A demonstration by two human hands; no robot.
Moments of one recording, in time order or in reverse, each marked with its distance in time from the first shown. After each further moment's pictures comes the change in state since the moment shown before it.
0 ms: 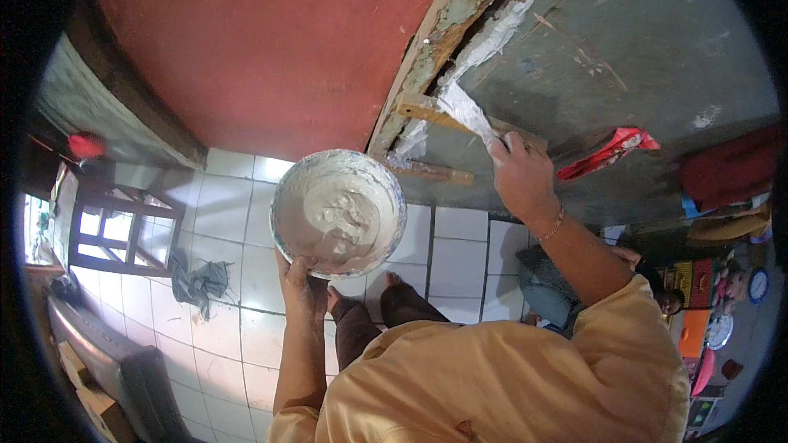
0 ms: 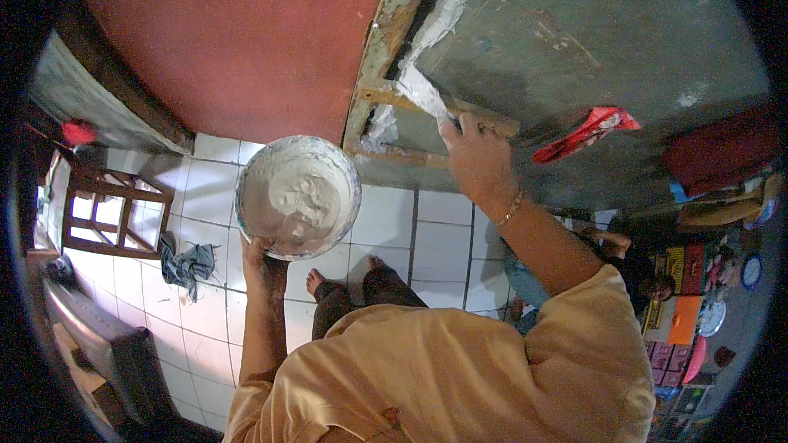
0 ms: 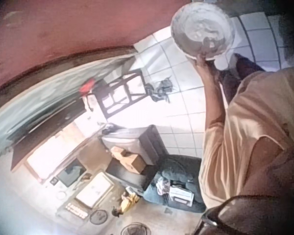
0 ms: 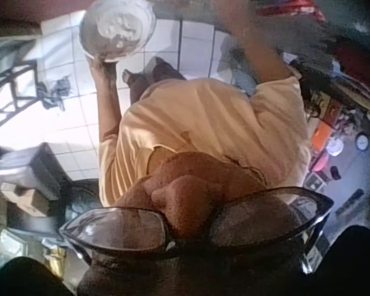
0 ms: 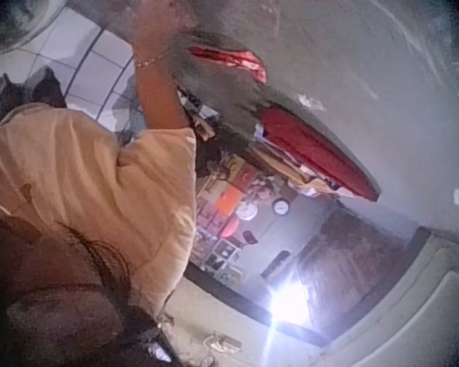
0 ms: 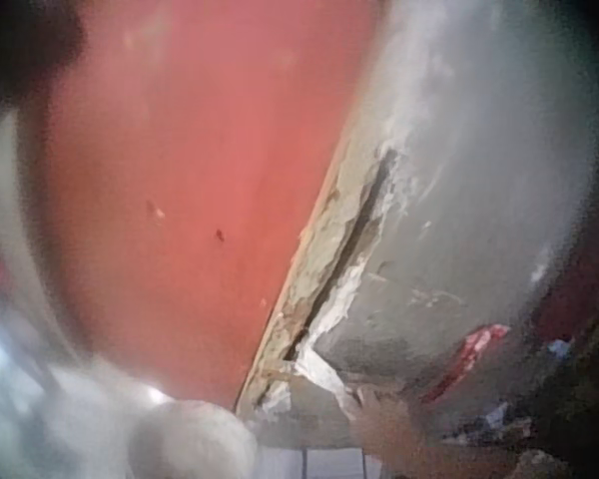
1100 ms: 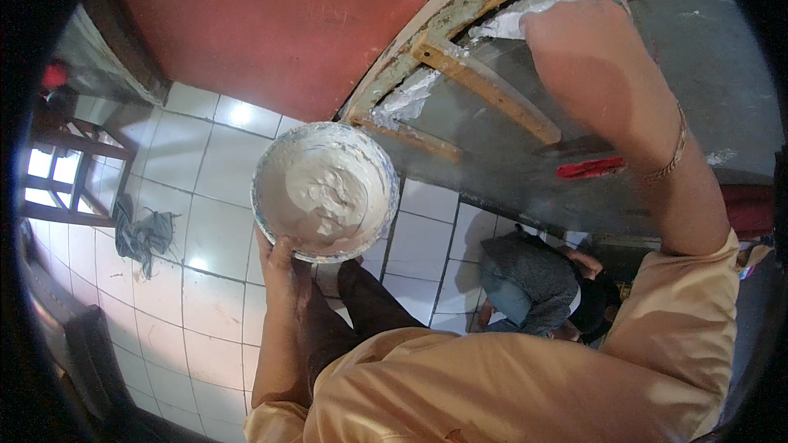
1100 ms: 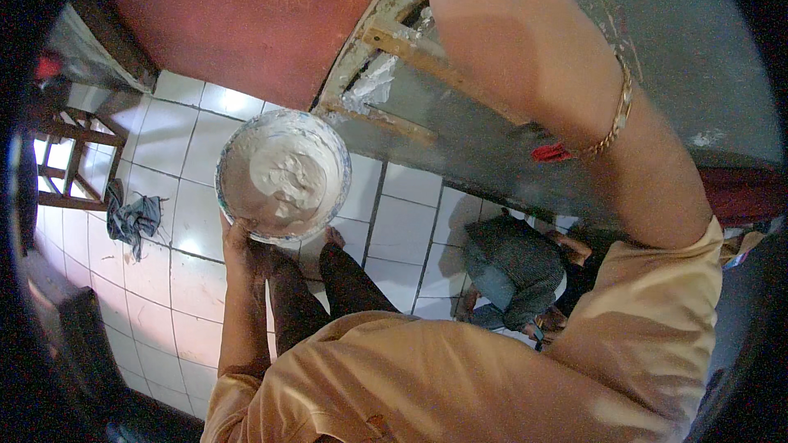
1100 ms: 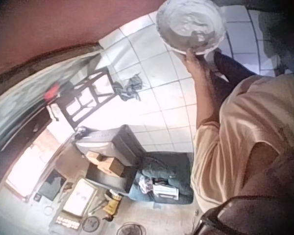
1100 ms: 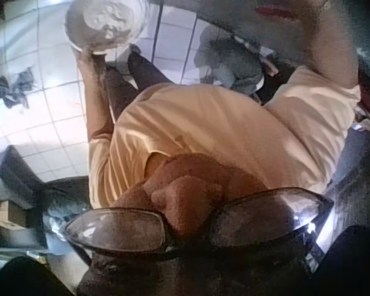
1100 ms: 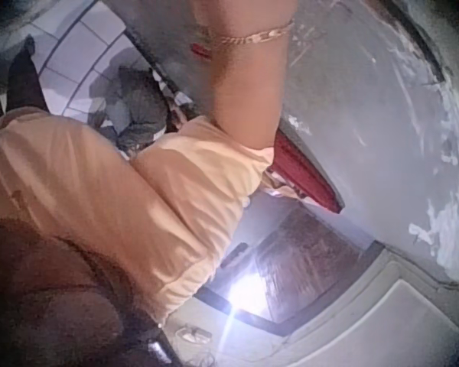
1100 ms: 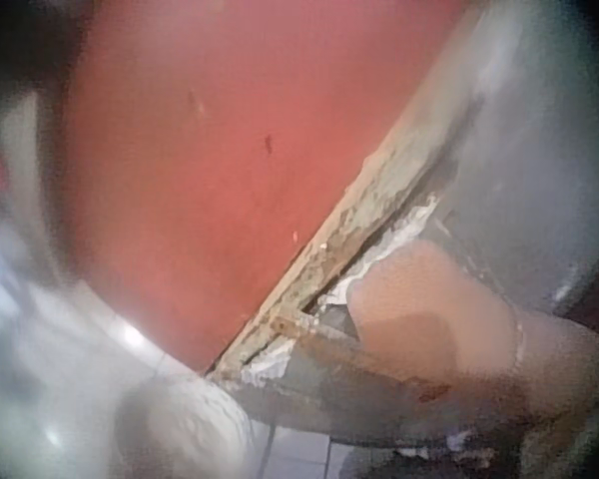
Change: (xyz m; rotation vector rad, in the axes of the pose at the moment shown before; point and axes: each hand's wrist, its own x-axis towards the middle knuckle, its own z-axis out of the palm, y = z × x) left_hand 0.023 -0.071 -0.054 -0.071 0.112 -0.083; right_hand 0.142 -0.034 -0.090 -0.258 -0.131 -0.628
